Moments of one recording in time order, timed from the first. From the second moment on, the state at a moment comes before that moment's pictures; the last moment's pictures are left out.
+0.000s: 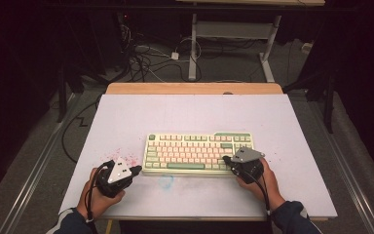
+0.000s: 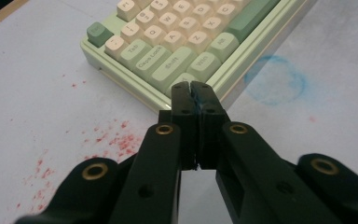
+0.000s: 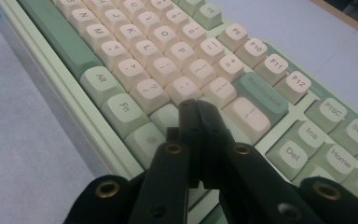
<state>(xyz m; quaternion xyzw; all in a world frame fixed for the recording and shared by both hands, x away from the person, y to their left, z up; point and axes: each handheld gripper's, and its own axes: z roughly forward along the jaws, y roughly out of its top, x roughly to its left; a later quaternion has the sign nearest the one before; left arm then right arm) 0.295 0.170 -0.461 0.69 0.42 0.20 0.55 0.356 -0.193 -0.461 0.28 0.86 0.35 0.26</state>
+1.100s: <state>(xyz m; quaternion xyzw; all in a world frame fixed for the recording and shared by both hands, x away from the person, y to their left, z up) 0.339 0.103 -0.456 0.74 0.40 0.18 0.51 0.356 -0.192 -0.461 0.28 0.86 0.36 0.26</state>
